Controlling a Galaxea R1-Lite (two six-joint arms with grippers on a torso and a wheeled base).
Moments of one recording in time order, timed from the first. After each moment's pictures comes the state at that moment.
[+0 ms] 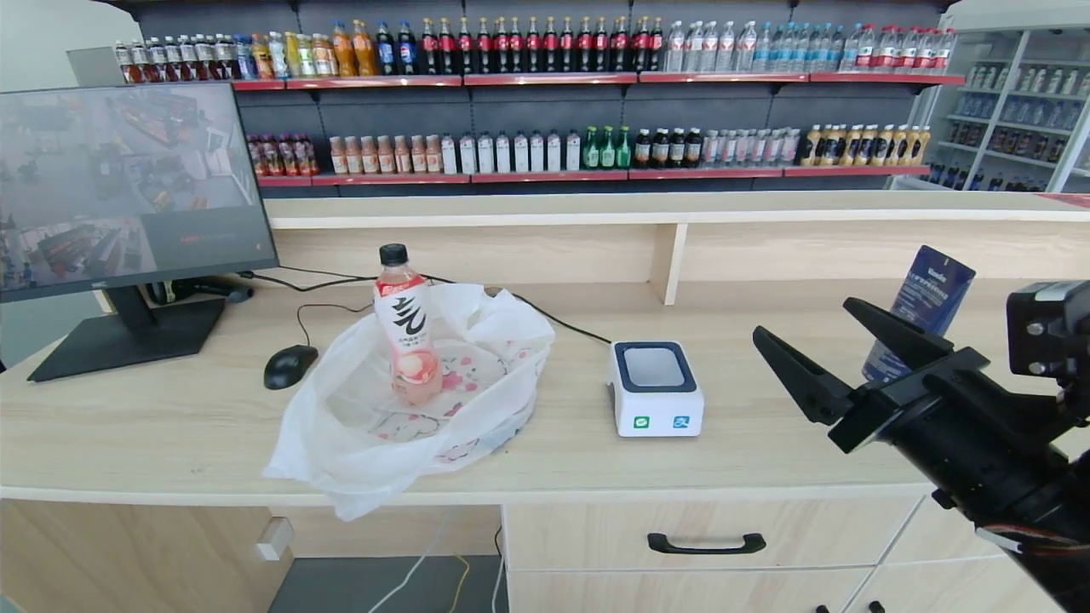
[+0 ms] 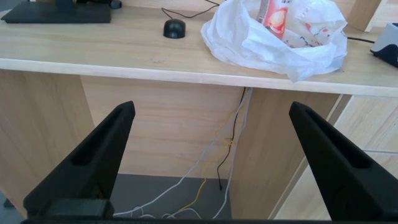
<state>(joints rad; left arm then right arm) 0.00 0.00 0.00 0.00 0.00 0.00 0.50 1.55 -0.23 -1.57 -0.10 -0.04</state>
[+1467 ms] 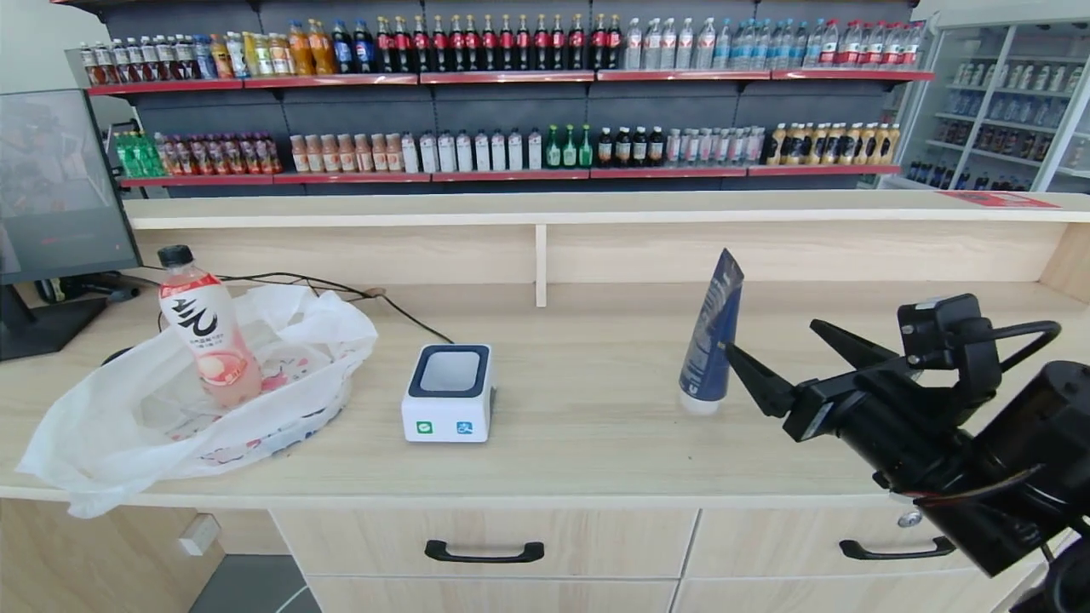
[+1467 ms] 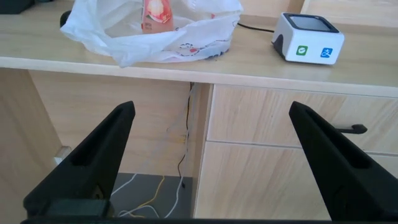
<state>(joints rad) 0.00 0.00 0.00 0.00 0.00 0.00 0.43 1.73 -0.29 -1.57 -0.11 -0.05</state>
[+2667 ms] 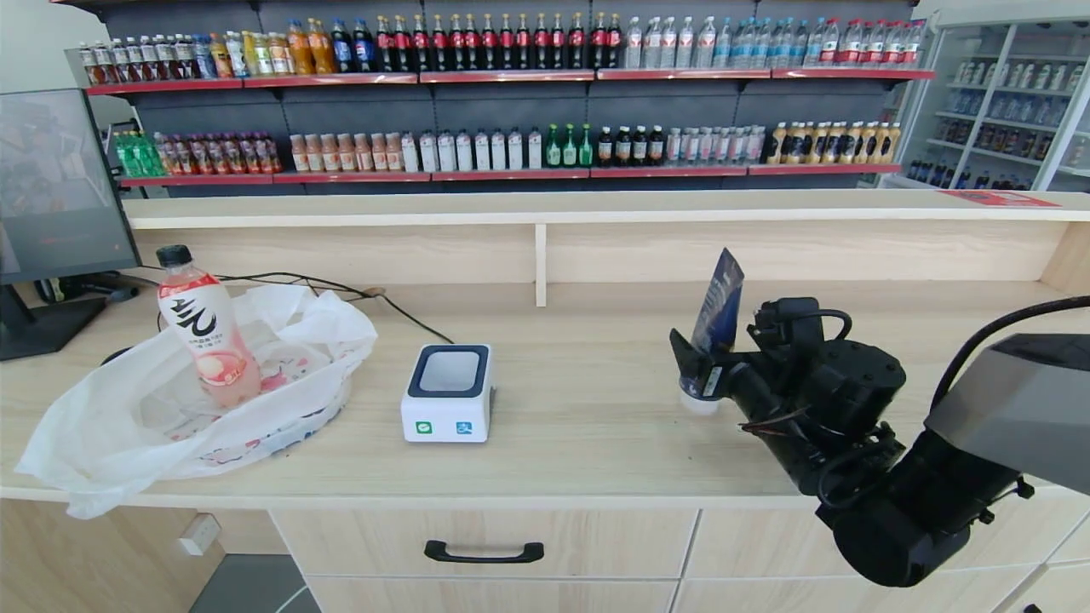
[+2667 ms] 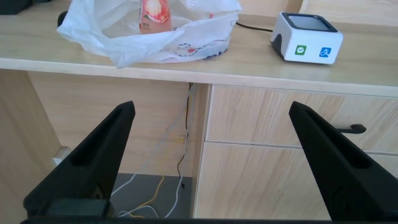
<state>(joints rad) 0.00 0.00 0.00 0.00 0.00 0.00 0.41 2.13 -0.66 -1.57 -0.30 0.01</state>
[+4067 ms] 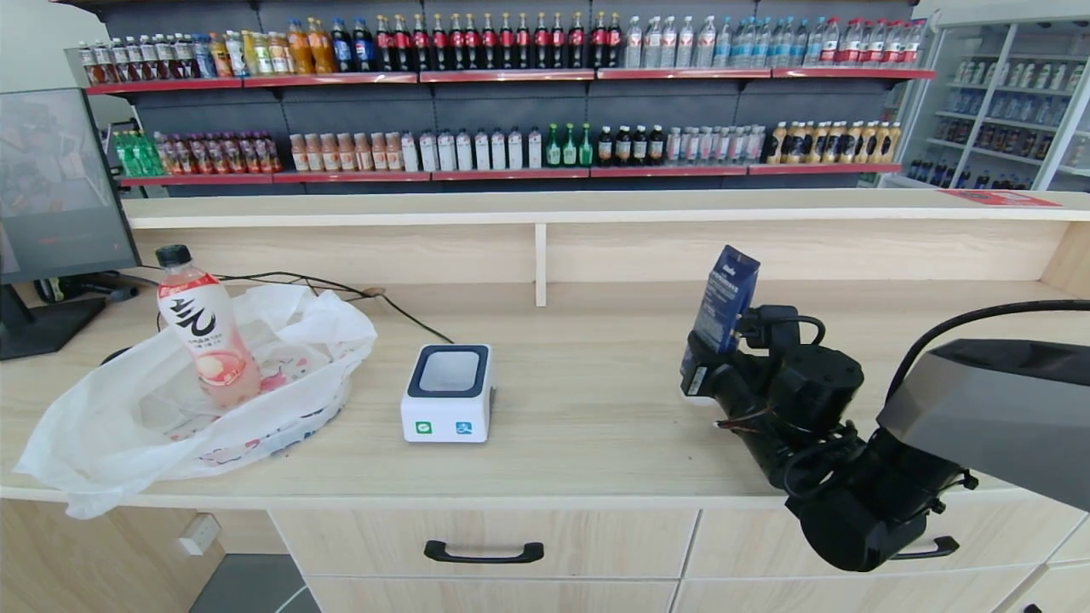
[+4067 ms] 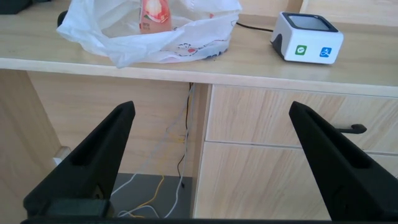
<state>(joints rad) 0.00 0.00 0.00 0.00 0.00 0.00 0.41 2.22 -0.74 -1.57 -0.32 0.07</state>
